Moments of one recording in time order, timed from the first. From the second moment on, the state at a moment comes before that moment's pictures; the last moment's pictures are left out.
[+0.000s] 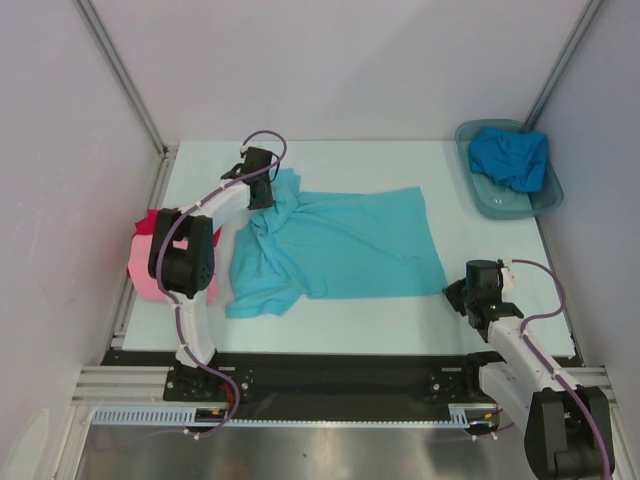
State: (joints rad) left arm -0.26 2.01 1.52 -0.43 -0.27 -0.34; right arm 0.09 0.87 0.28 -0.23 0.13 1.05
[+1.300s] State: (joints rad) left arm -0.28 2.03 1.42 -0.33 -0.26 -0.36; right arm 0.08 0.95 0.27 -0.13 0.08 1.05
